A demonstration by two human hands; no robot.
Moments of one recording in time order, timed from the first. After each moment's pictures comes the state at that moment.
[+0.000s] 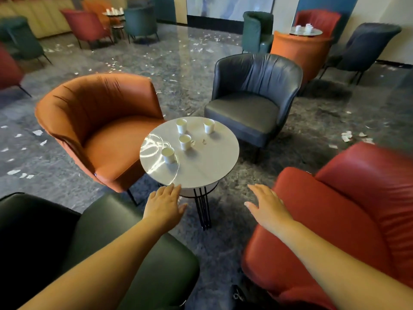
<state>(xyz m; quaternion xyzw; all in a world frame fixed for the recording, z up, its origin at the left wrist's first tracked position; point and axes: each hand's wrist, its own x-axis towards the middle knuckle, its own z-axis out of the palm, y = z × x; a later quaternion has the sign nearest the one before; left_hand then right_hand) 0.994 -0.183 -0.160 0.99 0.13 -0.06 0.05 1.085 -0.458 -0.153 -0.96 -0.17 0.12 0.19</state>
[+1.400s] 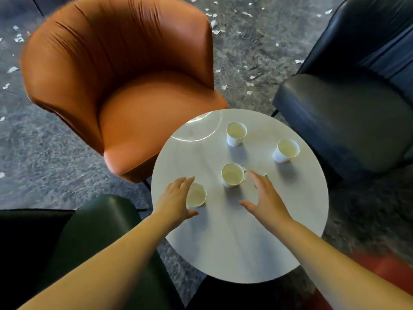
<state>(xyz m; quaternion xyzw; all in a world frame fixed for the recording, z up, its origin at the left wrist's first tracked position) 1.308 0.057 -0.321 0.90 0.31 -0.17 0.24 1.467 -0.140 -0.302 -0.86 -0.31 0.28 0.29</state>
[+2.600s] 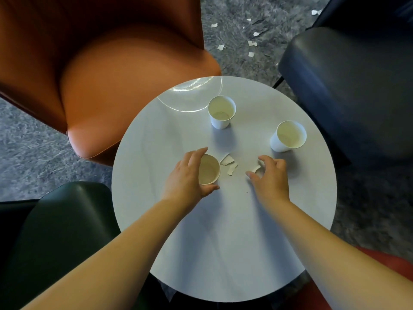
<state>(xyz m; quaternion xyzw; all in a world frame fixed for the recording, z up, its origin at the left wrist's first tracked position) 1.419 0.020 -0.368 0.89 0.32 -0.05 0.31 1.562 -0.134 -0.412 -0.91 -0.12 0.25 0.31</state>
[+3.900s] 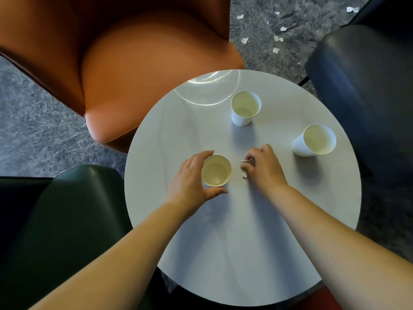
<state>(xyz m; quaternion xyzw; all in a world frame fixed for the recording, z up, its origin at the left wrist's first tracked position) 1.393 0.024 -0.381 0.85 0.36 0.00 0.38 1.569 -0.080 -0.425 -0.87 -0.33 0.28 0.23</state>
